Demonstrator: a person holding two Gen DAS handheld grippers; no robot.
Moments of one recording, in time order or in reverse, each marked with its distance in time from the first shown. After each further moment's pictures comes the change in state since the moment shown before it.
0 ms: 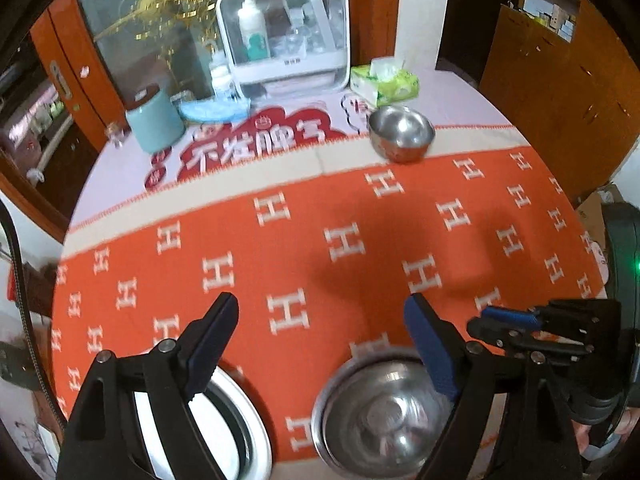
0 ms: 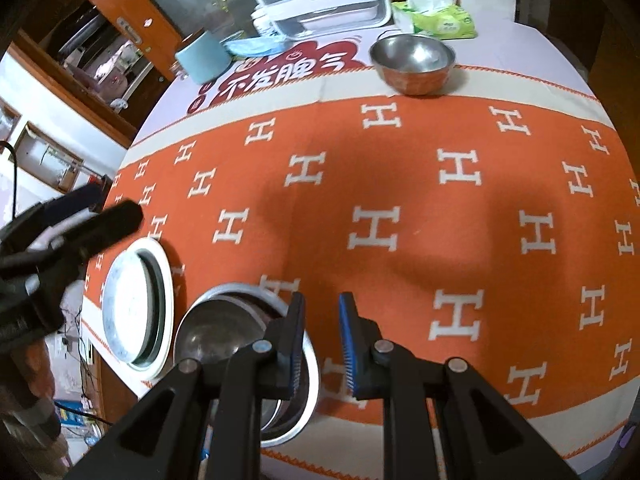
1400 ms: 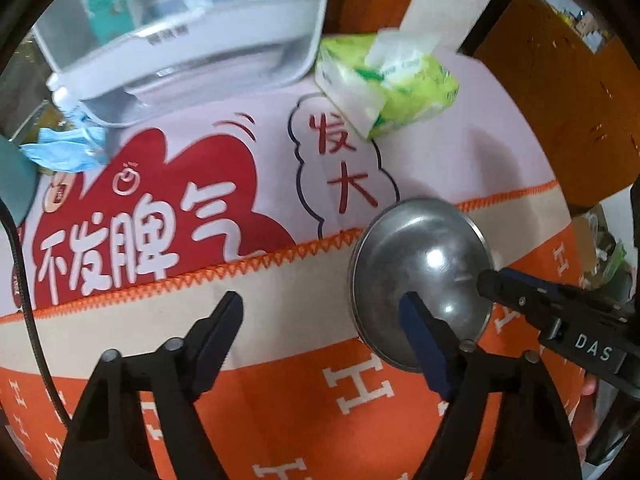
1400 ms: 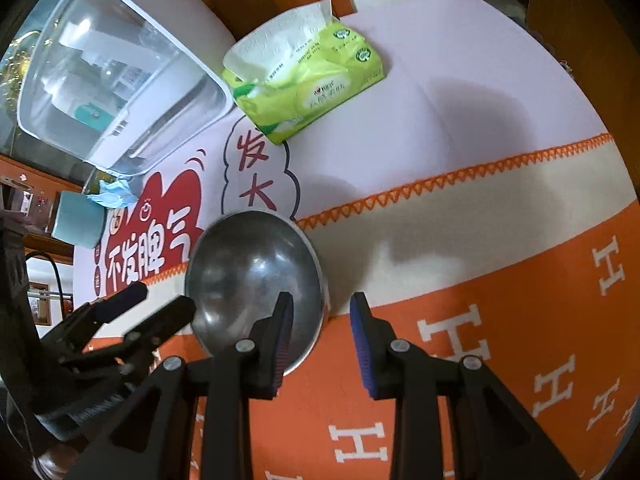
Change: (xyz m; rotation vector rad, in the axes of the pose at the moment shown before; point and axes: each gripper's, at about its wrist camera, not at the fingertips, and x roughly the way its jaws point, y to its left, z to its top) left arm 0.267 -0.042 0.216 -0.031 0.249 -0.200; right arm 0.083 -0.155 0.245 0.329 0.024 -0.074
